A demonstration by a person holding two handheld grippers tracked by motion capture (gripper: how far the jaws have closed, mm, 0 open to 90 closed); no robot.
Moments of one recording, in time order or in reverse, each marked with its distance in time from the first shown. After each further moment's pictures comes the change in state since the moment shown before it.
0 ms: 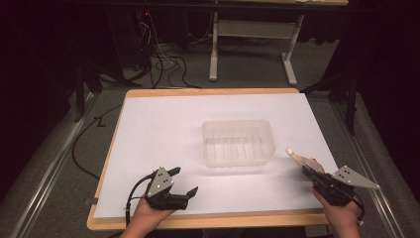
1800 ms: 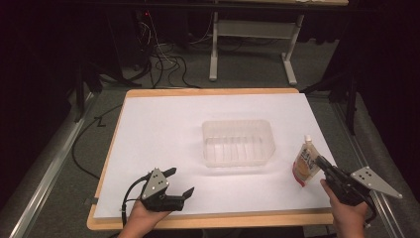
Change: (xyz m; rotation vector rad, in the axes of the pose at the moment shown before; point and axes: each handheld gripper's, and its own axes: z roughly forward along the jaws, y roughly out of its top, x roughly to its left) left arm 0.002 -0.001 -0.011 -0.007 0.016 0.002; right arm -0.004 0.015 -0.022 -0.201 -0.119 0.038
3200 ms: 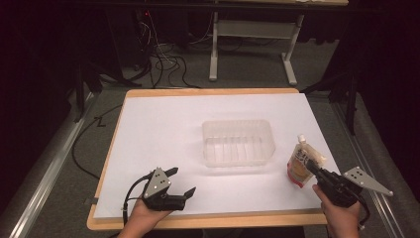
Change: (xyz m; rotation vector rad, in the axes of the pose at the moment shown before) left arm 0.000 0.001 0.004 0.005 -0.011 0.008; right arm 0.015 -0.004 0.007 0.063 0.064 0.109
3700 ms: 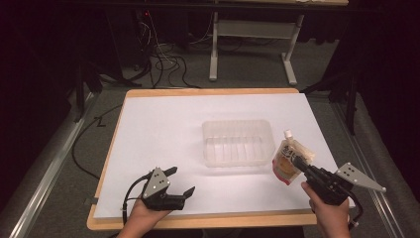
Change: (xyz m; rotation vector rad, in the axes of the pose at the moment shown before) left arm 0.001 0.000 -0.002 -0.011 0.005 -0.002; right arm 0.035 0.021 0.009 -0.051 0.130 0.026
